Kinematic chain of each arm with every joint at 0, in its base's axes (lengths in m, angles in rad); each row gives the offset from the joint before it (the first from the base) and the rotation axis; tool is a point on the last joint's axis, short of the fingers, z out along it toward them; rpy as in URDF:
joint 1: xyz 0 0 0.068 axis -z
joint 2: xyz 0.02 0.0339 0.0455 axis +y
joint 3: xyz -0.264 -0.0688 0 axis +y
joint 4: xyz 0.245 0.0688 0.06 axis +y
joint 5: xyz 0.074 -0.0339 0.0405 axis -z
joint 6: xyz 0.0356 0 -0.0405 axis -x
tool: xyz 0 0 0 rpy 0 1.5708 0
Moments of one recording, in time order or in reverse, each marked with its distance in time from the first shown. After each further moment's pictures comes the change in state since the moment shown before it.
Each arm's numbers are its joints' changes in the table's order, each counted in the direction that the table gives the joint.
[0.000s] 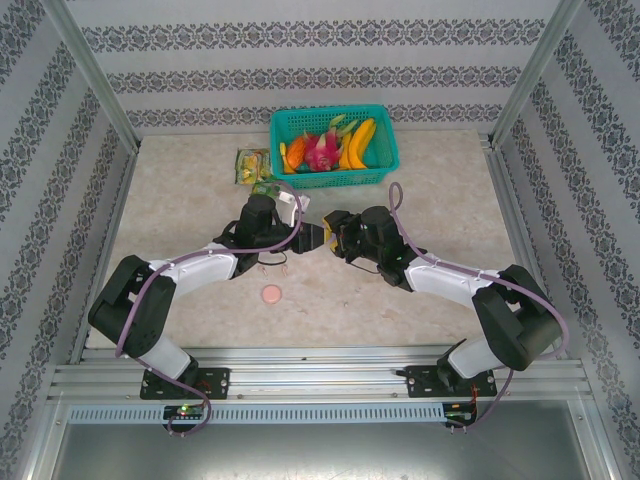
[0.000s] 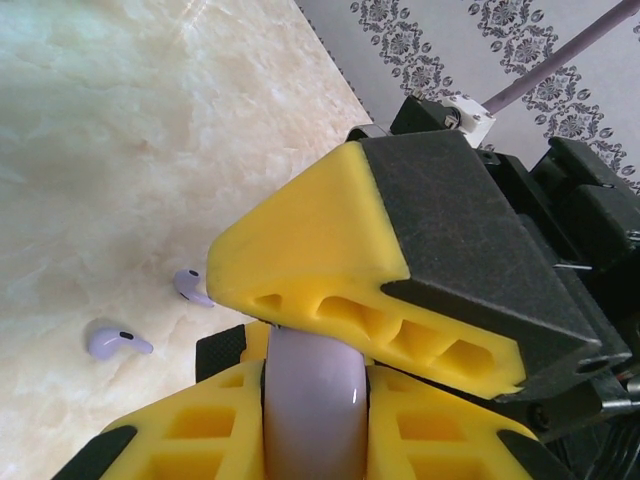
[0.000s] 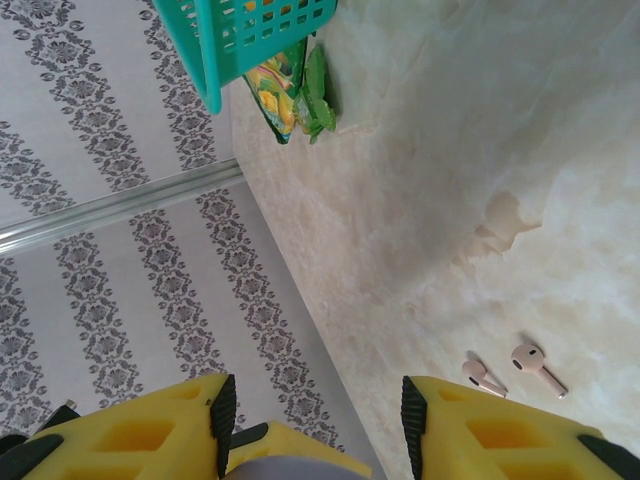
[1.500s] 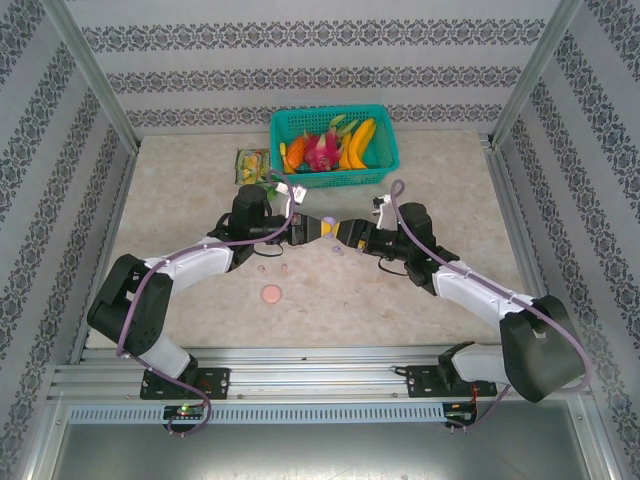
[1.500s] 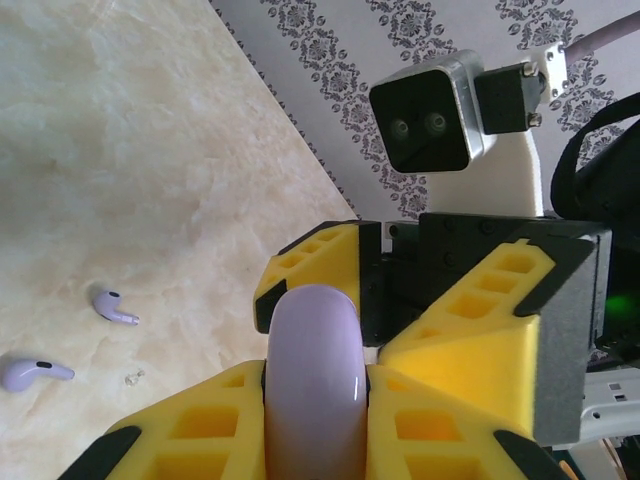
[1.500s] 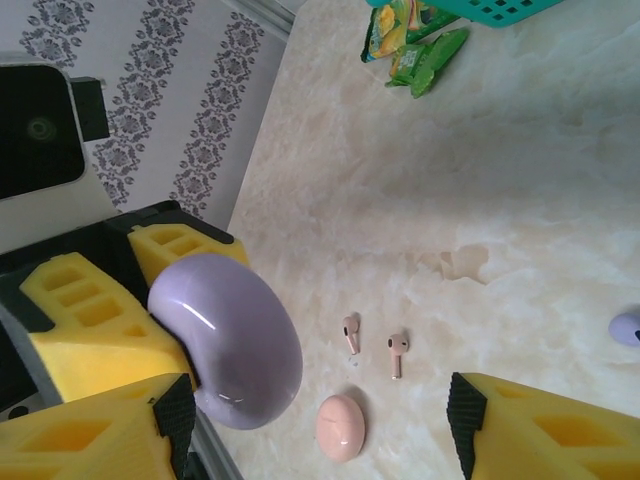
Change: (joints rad) left arm -0.057 0.003 -0.040 -0.047 0.200 0.062; right arm 0.174 -0.185 0.079 0.078 -0.381 0.888
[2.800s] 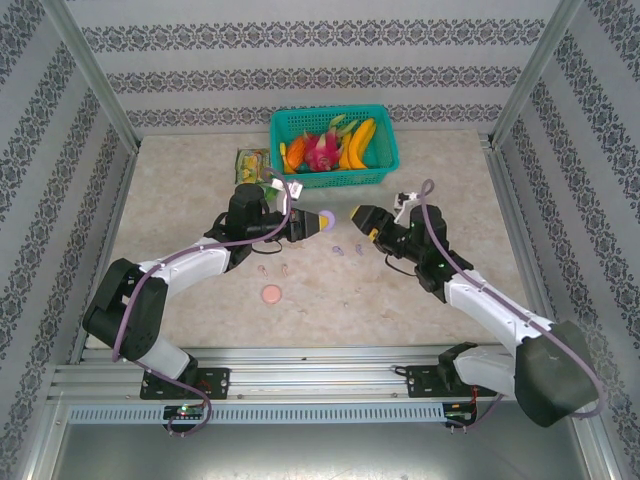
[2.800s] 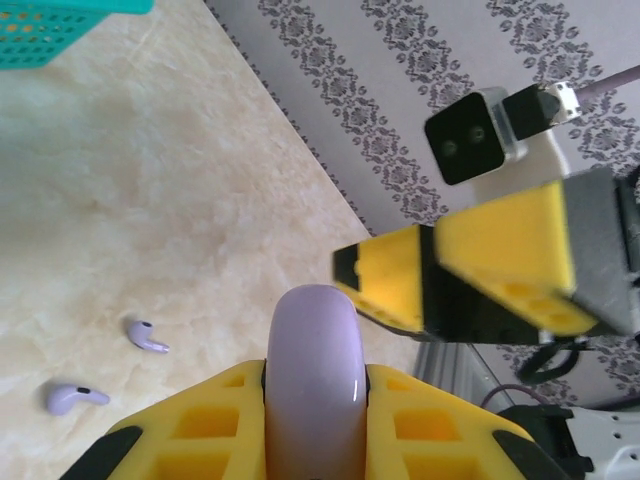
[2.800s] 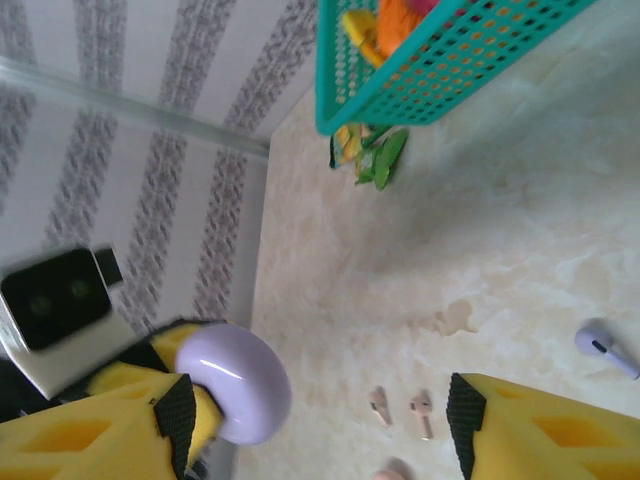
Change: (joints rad) left arm 0.000 -0.032 0.000 0.005 -0.090 -0.018; right arm 0.027 -0.145 0.011 0.064 0.214 -0.286
